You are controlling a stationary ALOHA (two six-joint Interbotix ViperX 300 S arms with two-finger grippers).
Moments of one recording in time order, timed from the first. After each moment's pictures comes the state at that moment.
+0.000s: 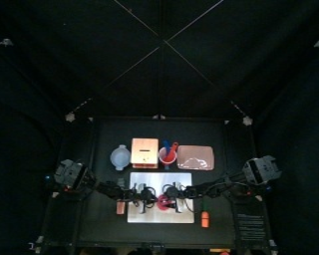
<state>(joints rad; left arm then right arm) -0.32 0.30 0.77 -0.45 -0.56 0.17 0.22 0.03 0.76 0.36 -0.18 -0.14</state>
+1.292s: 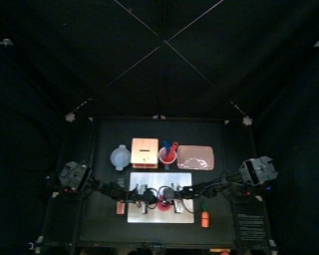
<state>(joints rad) -0.31 0.36 0.73 -0.46 -0.53 0.17 0.20 0.06 0.70 0.34 -0.02 -0.13</state>
